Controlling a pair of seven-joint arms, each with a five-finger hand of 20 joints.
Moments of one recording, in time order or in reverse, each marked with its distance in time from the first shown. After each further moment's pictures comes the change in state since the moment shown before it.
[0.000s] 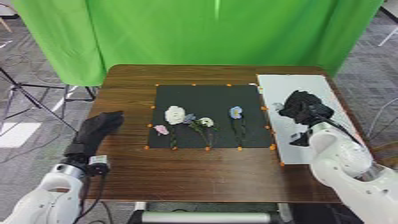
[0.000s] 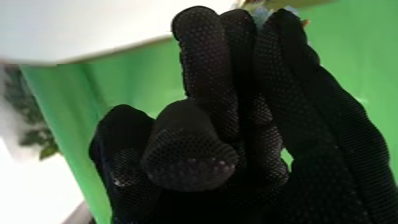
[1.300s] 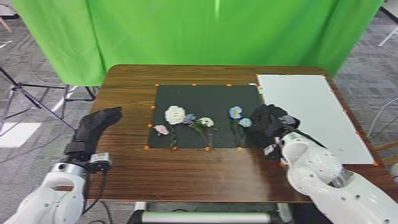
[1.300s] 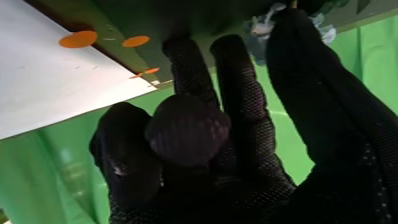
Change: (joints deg) left arm -1.2 0.7 1.8 0.5 1.4 2.5 3.3; right arm 1.7 -5.8 -5.3 -1.2 0.8 -7.0 -2.6
